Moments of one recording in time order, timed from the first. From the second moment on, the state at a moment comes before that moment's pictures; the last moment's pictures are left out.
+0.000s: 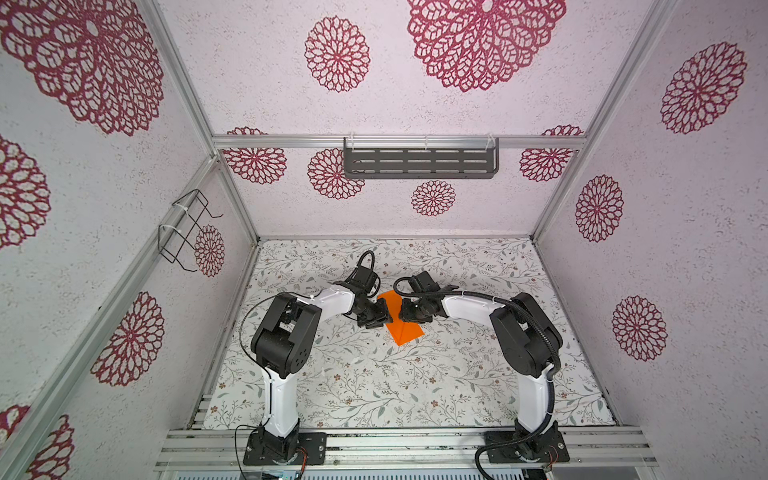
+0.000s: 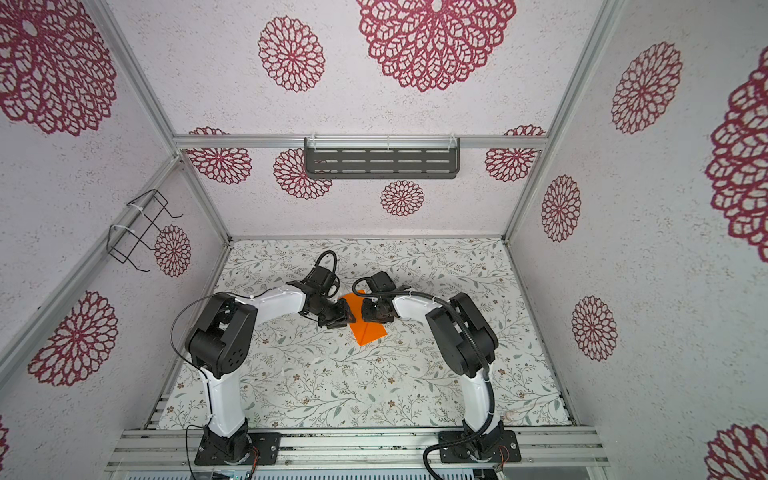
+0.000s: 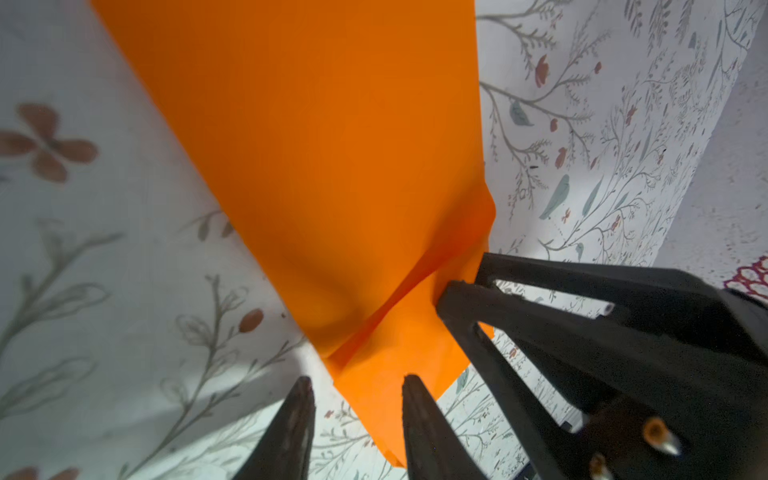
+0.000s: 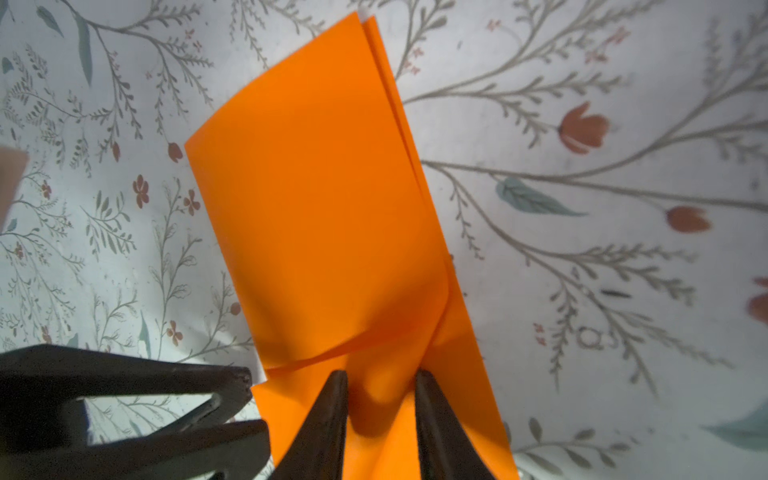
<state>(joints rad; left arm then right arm) -0.47 2.00 1.26 -0.46 0.44 -0.64 0.64 2.01 1.30 -0.34 -0.17 0.63</state>
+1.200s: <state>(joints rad) -0.46 2.01 1.26 -0.41 0.48 -0.64 0.64 1.99 1.28 -0.30 -0.20 0.63</state>
